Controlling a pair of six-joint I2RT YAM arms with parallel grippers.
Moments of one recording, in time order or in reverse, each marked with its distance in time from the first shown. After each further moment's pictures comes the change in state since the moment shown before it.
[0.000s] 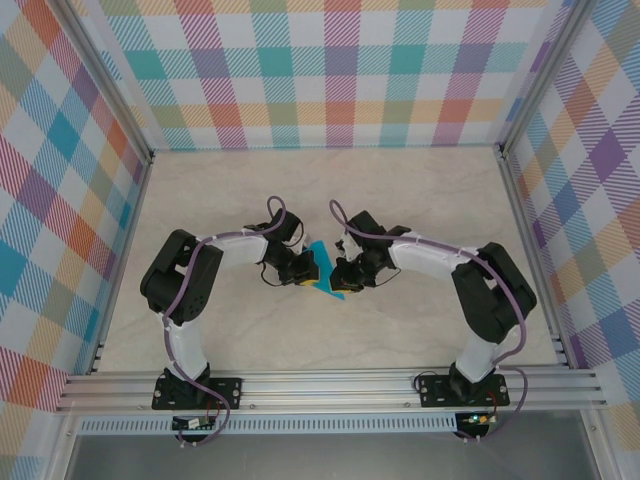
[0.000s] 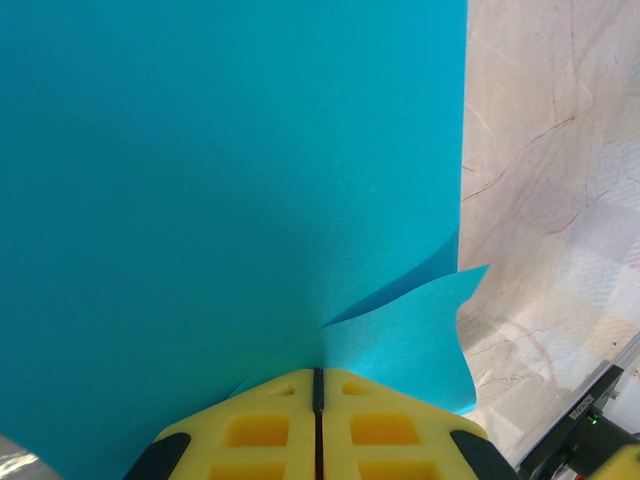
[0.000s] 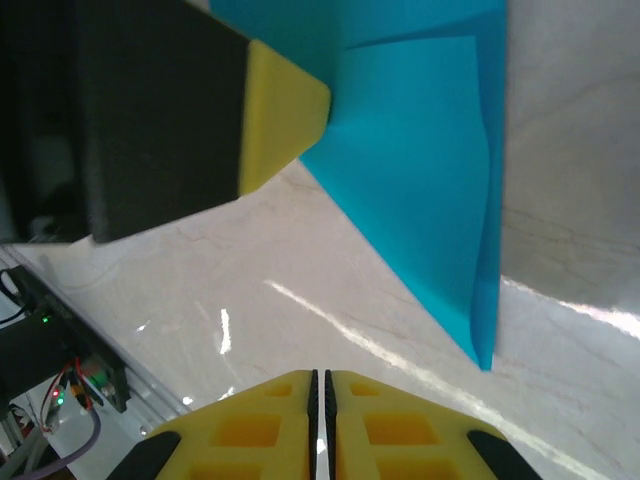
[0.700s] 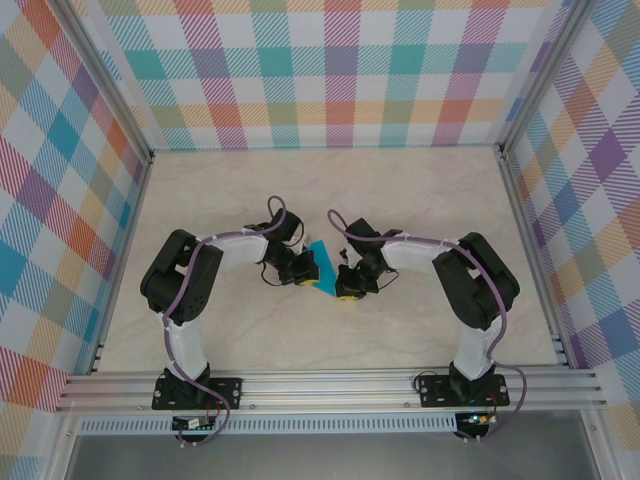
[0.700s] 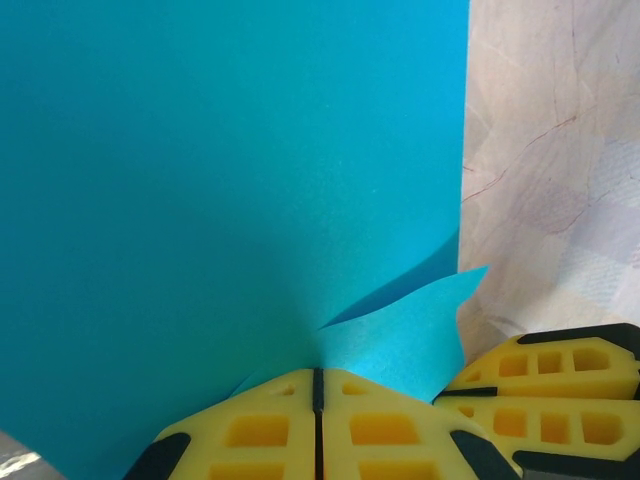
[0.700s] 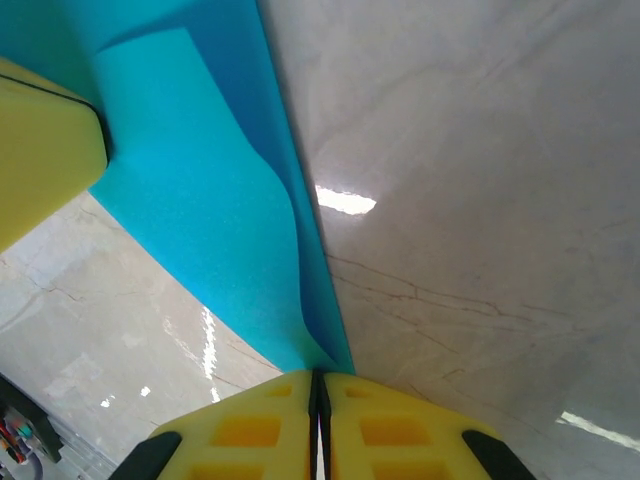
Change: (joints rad) left arm -0.001 0.000 0.006 -0.009 -0.007 0.004; right arm -0.006 0.101 -0.019 0.001 0.063 0.010
